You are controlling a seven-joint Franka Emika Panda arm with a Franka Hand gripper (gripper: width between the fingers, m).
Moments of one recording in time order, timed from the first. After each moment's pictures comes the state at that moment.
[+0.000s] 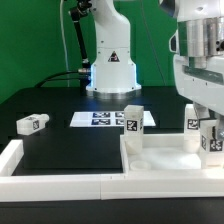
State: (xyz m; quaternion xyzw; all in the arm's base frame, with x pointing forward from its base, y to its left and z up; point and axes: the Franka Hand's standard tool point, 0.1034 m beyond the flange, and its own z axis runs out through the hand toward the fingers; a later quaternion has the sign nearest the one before) arm 0.623 0.115 0.084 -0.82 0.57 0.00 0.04
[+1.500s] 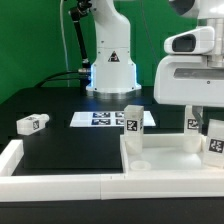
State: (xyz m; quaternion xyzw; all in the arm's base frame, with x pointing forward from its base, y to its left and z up) arm 0.629 0.124 0.077 -0.97 0.22 -0.03 0.00
